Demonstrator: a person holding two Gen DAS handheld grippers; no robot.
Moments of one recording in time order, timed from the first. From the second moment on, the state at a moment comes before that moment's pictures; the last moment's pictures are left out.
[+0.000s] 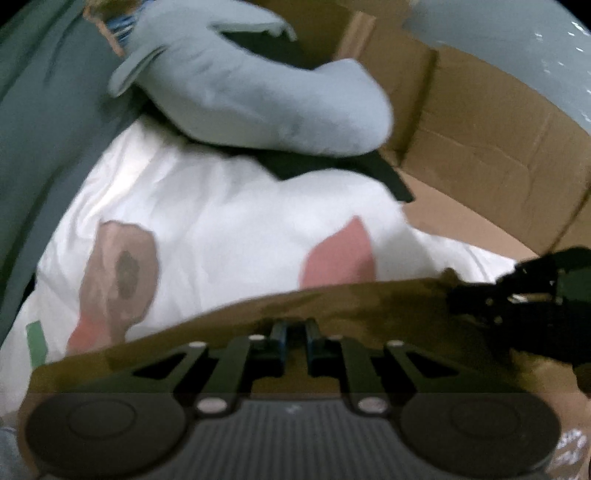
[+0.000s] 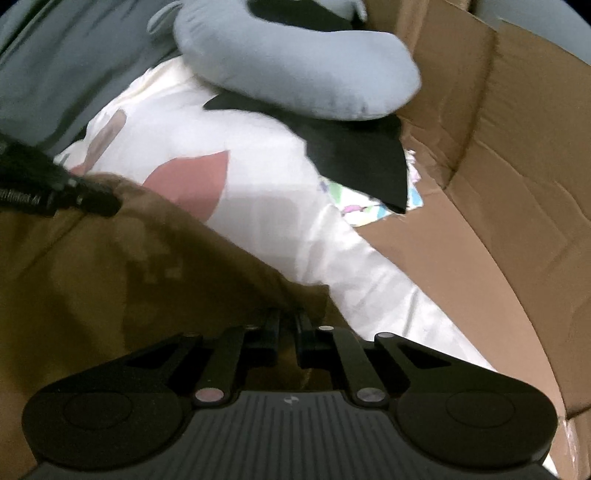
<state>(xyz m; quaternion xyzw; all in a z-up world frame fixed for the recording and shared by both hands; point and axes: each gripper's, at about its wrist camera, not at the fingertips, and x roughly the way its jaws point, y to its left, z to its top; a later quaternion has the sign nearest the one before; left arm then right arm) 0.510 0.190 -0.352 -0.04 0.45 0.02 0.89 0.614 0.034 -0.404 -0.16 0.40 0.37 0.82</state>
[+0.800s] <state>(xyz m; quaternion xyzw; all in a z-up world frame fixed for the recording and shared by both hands) 0.567 0.088 -0.386 0.05 0.47 -0.10 0.88 0.605 -0.201 -0.383 -0.13 0.43 0.30 0.84</state>
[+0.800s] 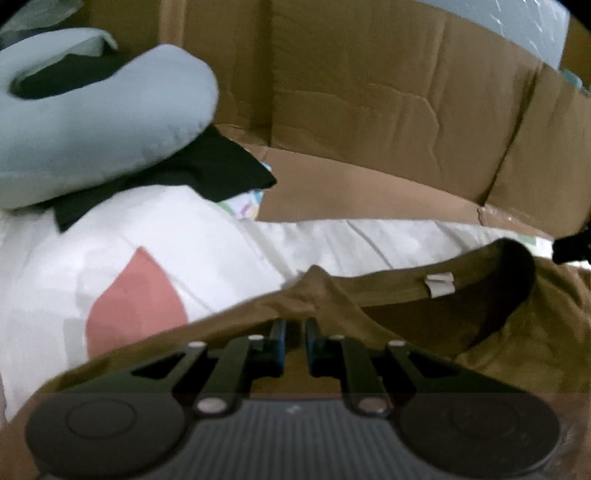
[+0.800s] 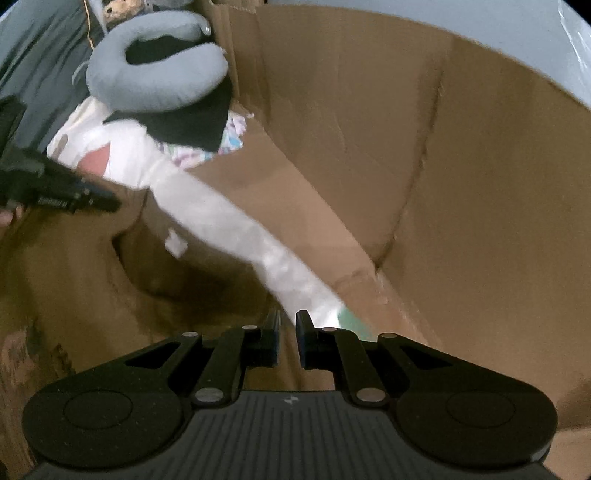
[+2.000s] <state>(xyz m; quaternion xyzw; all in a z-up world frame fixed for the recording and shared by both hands) 0.508 0.041 -0.393 0.03 0.44 -0.17 0.88 0.556 -0.161 -0.429 -0.08 0.41 0.32 0.85</state>
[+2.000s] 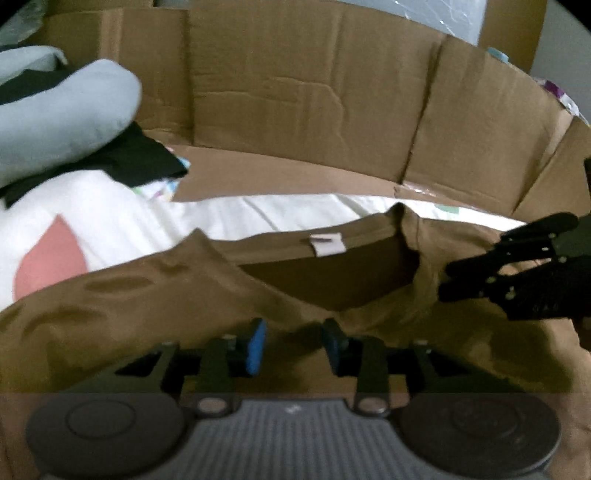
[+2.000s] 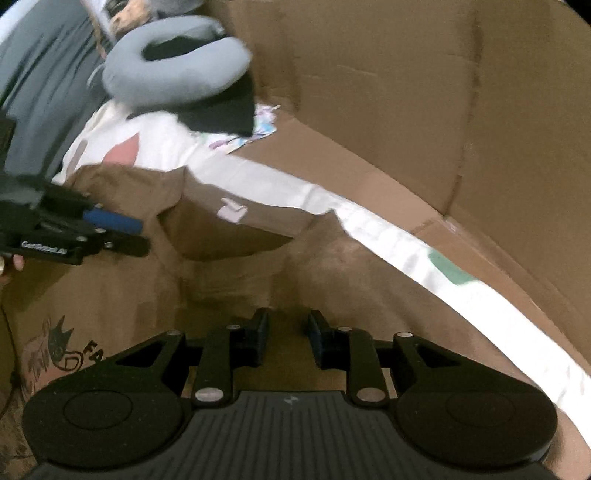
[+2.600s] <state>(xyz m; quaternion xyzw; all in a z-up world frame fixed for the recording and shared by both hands) 0.492 0.073 -0.321 0.05 0.45 -0.16 0.88 0.563 -0.132 -0.372 -0.11 0.45 0.33 0.82</state>
